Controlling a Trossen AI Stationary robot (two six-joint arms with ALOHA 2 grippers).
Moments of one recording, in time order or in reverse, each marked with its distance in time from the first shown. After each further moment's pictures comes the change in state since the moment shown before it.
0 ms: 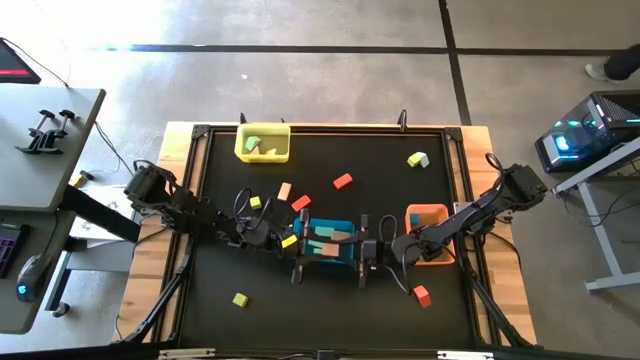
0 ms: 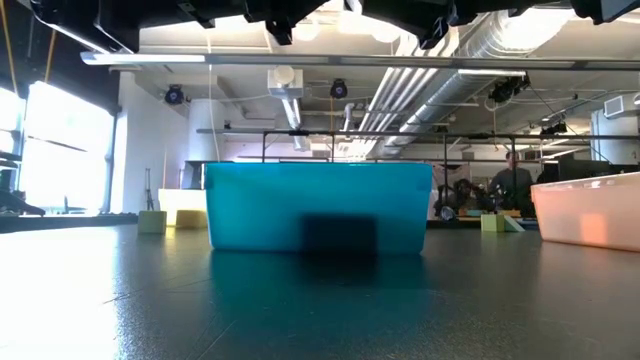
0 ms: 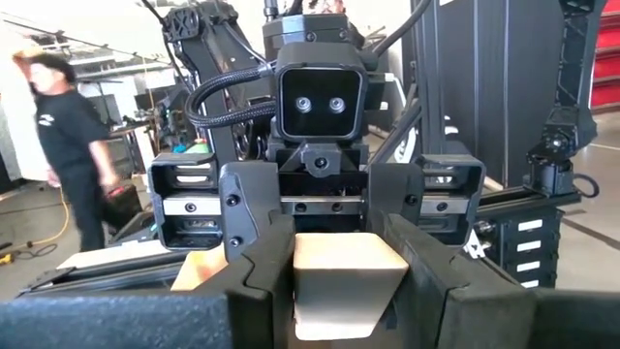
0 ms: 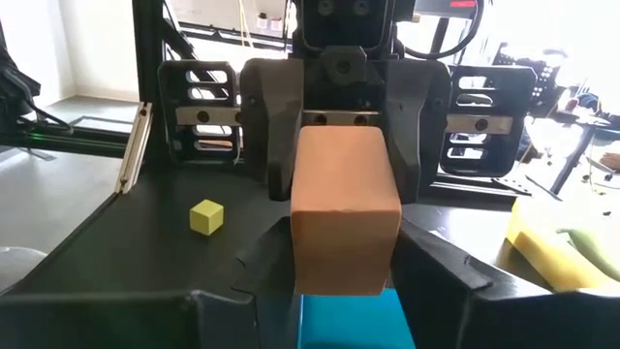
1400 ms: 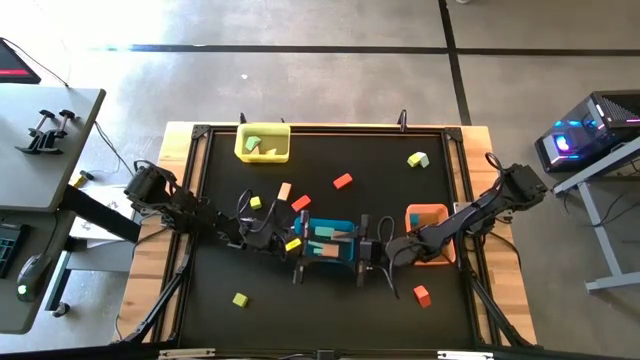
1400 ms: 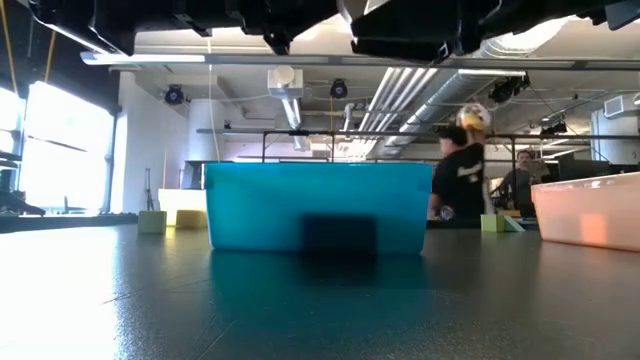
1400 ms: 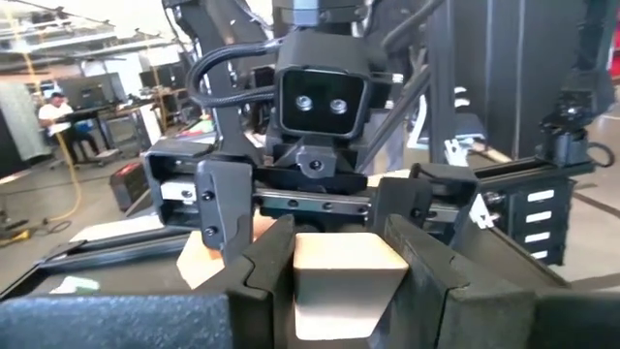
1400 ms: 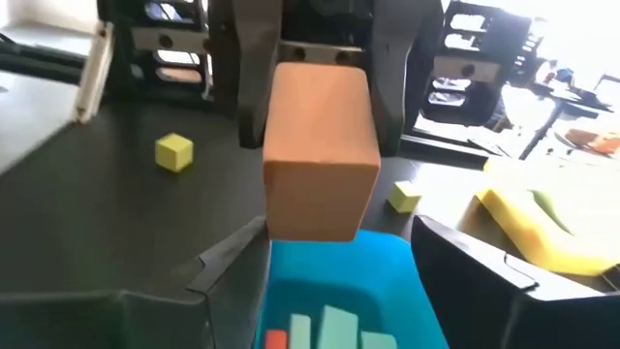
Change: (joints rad) left arm -0.002 0.002 -0.001 -0.064 -0.040 0.001; right arm -0.001 0.000 0.000 -0.156 0.058 -0.006
